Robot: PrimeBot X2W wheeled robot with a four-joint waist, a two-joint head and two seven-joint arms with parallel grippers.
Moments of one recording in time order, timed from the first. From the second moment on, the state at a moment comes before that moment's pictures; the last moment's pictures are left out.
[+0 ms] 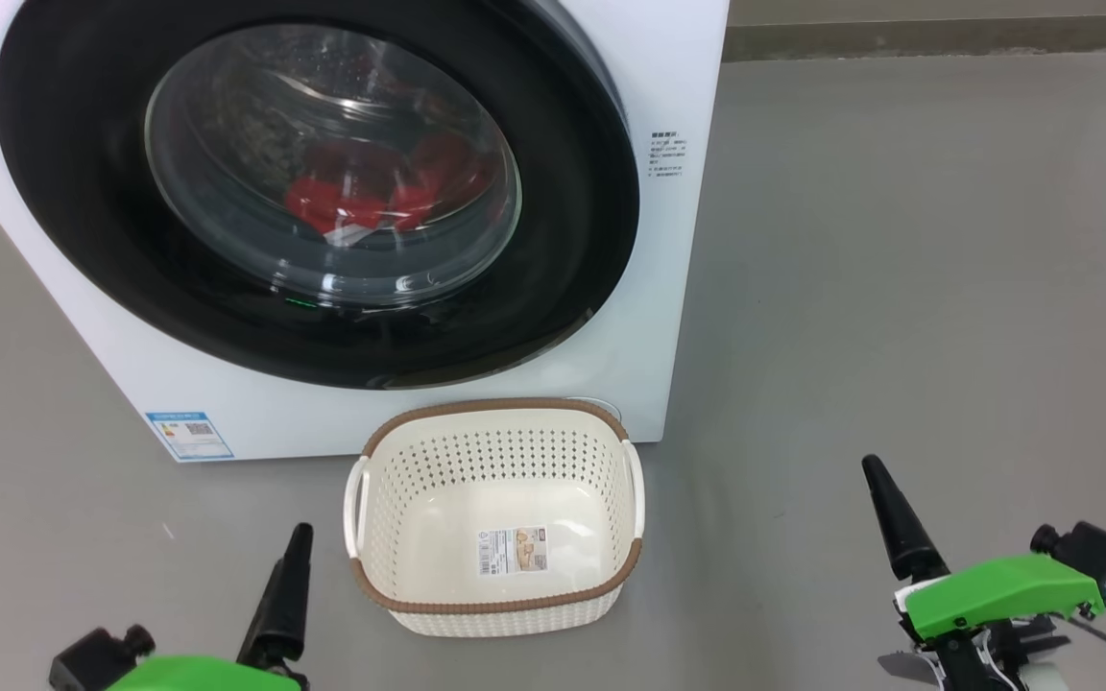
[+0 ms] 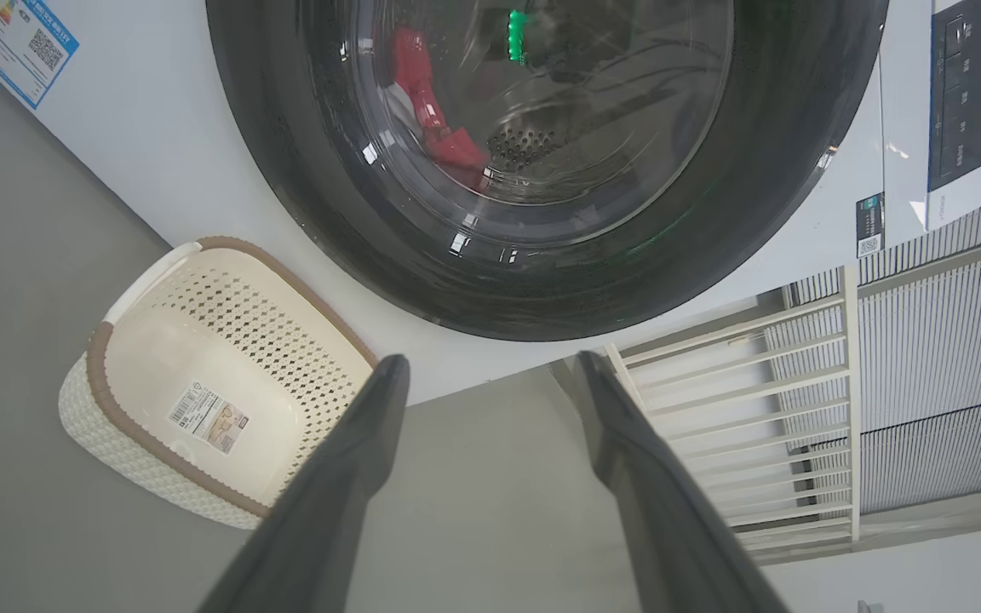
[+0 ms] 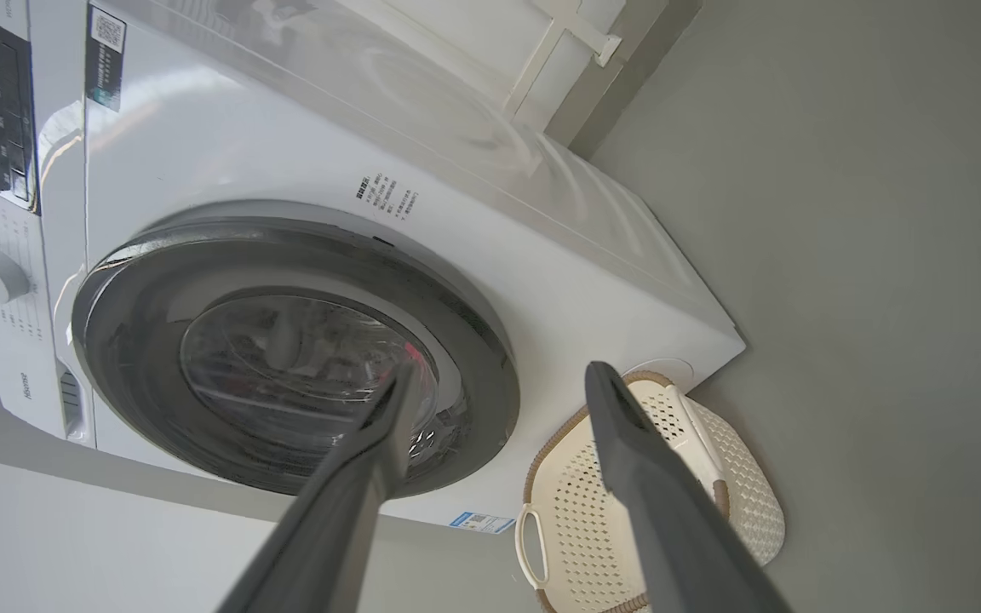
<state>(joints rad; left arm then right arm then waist) -0.08 0.02 -0.02 0.32 -1.18 -0.10 -0.02 -0.11 -0.01 0.00 0.41 1.20 0.13 -0.02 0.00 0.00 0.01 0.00</state>
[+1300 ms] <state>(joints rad) -0.15 0.02 -0.07 0.30 -0.71 -0.06 -0.13 -0.23 -0.03 0.08 0.40 0.66 0.13 -0.13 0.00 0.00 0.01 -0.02</state>
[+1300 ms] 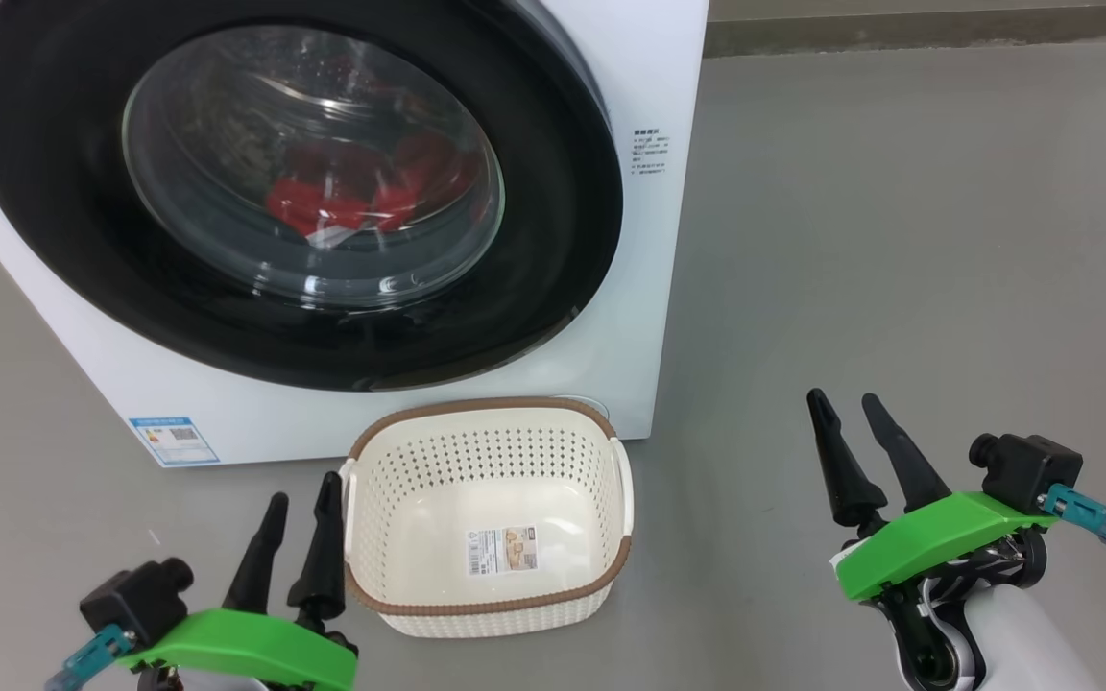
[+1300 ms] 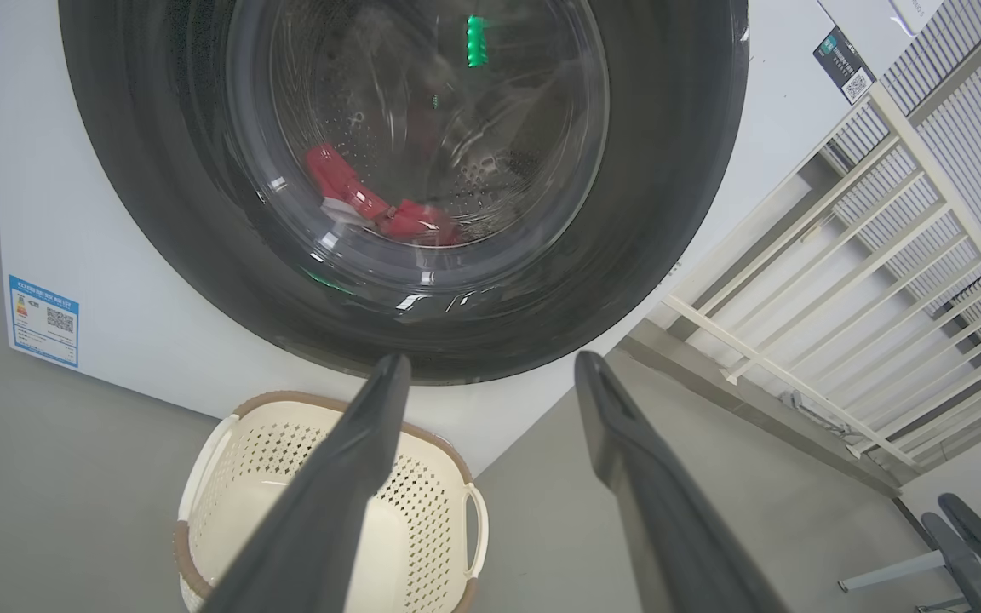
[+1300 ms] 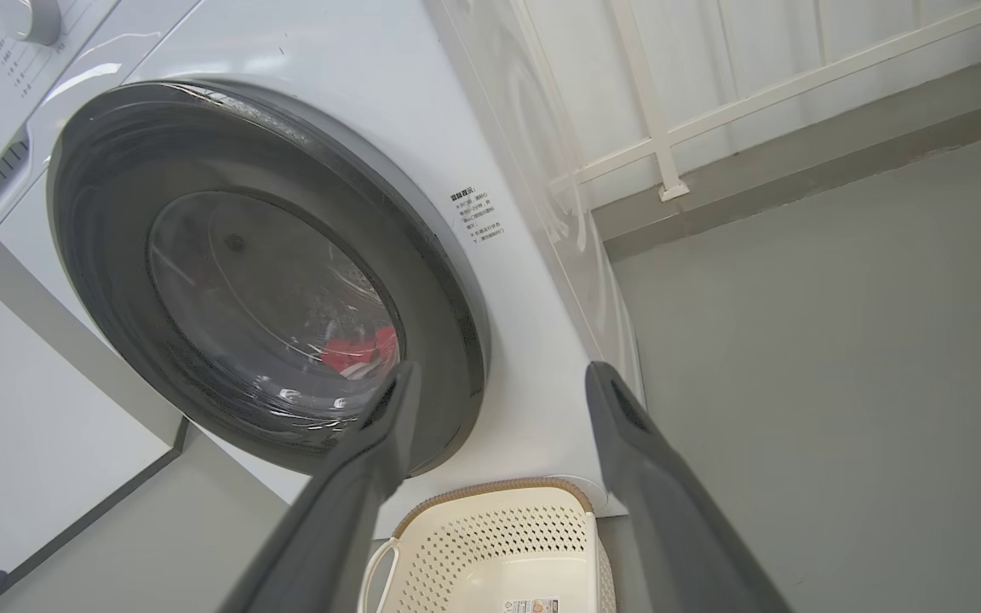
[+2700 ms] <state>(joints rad) -0.24 0.03 -0.14 0.30 -0.29 0.02 -0.25 -0.37 -0.05 0.14 0.52 0.24 0.13 -0.25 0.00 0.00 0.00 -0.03</state>
